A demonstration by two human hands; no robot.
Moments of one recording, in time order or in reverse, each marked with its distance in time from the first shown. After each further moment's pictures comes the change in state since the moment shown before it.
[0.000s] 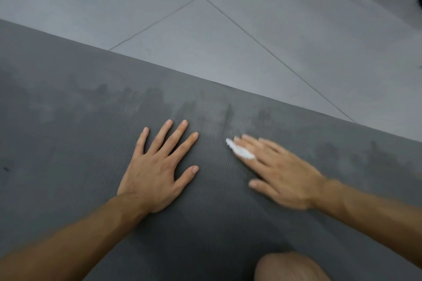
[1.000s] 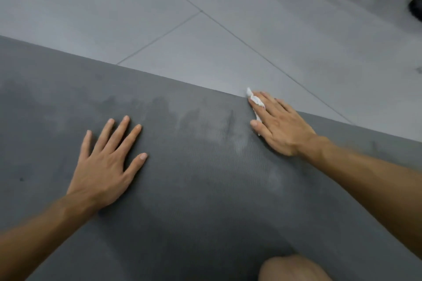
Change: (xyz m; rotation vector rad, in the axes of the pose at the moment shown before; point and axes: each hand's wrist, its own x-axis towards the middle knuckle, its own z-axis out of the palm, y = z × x) left_hand -0.026 -0.095 -0.005 -0.052 0.059 -0.280; right_hand 0.054 0.061 -0.028 -0.007 0.064 0.451
